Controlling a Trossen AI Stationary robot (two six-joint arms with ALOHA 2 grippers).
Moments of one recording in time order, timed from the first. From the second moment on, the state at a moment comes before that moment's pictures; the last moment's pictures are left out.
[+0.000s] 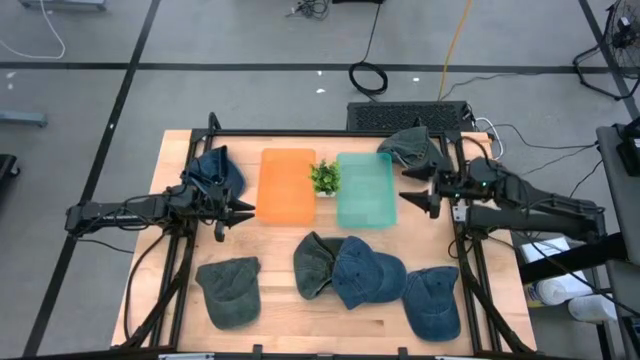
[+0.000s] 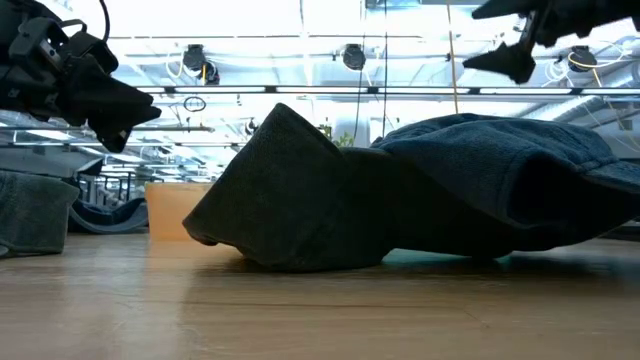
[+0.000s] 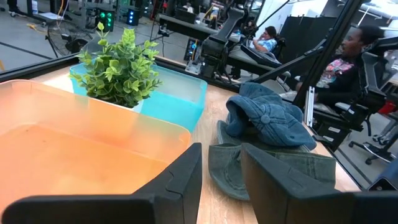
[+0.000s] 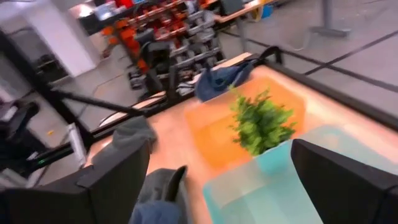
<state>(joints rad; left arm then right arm) 0.09 0.14 0.01 0.03 0.10 -0.29 -0.23 0.49 0.58 -0.28 -0.07 0.38</state>
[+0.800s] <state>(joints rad) 0.09 0.14 0.01 0.03 0.10 -0.29 -0.23 0.77 1.11 -0.54 0.36 0.29</state>
